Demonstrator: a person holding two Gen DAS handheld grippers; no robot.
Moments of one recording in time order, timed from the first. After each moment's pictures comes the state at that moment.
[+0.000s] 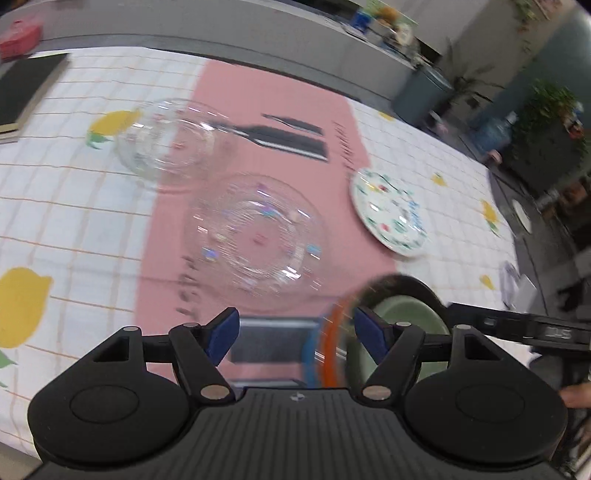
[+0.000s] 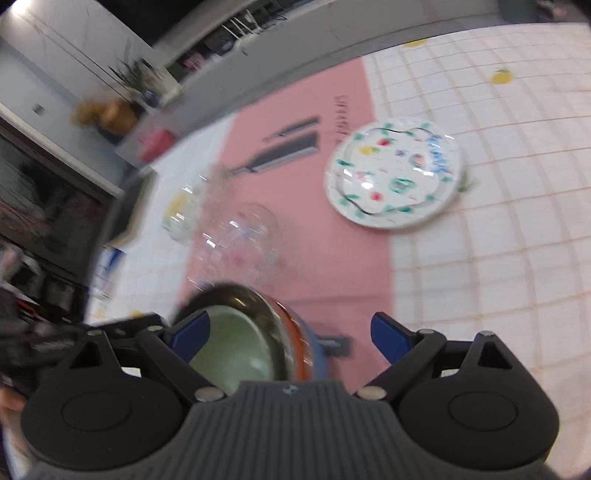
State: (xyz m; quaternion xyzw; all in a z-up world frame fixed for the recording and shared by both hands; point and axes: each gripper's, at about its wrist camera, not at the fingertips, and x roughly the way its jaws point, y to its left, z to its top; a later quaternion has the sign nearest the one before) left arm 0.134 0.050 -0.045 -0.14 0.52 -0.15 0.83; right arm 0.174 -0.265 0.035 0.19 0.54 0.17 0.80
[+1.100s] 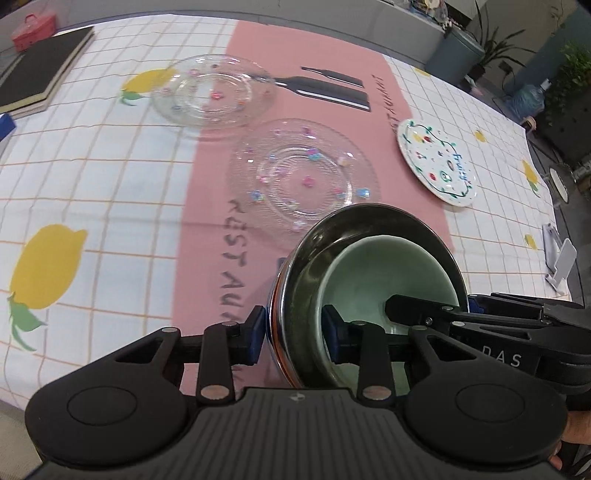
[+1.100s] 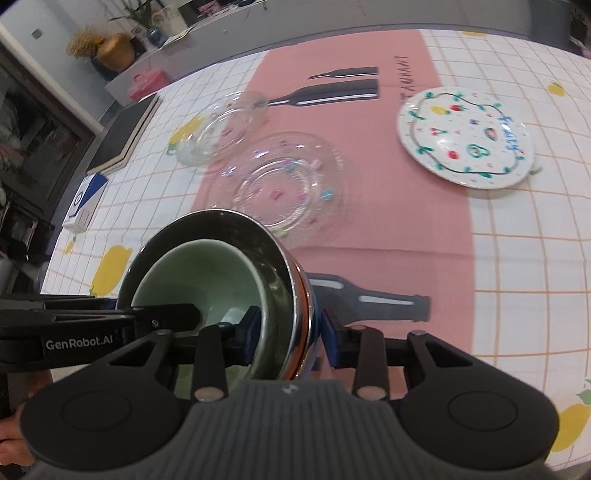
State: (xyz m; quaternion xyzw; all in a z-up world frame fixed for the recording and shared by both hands) left arm 0.118 0.067 -0.069 -0.10 0.57 -0.09 0.81; right arm 0.158 -0.157 0.014 0.10 0.57 0.19 0.79
